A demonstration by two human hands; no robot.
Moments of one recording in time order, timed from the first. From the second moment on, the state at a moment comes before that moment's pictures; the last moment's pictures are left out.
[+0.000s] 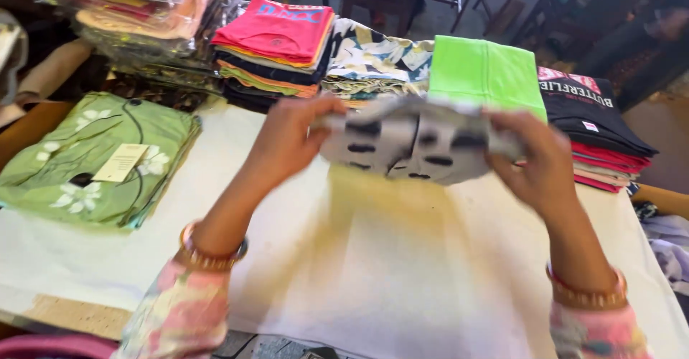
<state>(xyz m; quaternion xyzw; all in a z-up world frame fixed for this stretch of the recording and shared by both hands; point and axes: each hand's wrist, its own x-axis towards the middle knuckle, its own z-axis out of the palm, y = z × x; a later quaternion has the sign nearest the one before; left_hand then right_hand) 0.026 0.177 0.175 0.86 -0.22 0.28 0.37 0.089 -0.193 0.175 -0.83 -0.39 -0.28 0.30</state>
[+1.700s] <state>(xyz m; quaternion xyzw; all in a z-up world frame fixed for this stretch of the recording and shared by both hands) 0.148 0.145 -0.078 0.65 0.06 0.08 0.75 0.163 -0.175 -0.041 -0.78 -0.09 -0.03 0.62</state>
